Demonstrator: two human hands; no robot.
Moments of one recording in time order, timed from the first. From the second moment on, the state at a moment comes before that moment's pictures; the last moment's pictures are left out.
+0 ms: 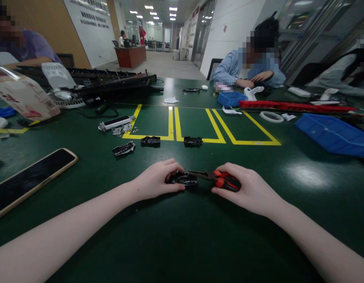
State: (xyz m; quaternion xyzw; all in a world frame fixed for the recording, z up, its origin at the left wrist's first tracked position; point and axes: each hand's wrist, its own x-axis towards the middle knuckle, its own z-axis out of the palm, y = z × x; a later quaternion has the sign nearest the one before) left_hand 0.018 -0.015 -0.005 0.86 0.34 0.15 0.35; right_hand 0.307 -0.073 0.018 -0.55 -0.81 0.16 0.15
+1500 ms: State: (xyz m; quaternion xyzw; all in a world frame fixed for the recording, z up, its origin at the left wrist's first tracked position) left_hand 0.019 -0.020 -0.009 0.94 0.28 0.15 0.16; right_hand 0.309 -0.068 0.001 -0.53 -0.81 0.12 0.22
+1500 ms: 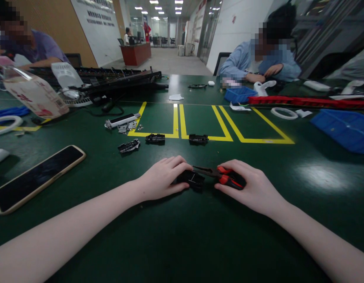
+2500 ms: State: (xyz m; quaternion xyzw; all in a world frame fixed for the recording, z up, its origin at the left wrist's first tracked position) left_hand 0.018 -0.022 -0.003 0.96 0.24 0.12 0.12; right_hand 0.313 -0.064 -0.009 -0.53 -0.81 0.11 0.22
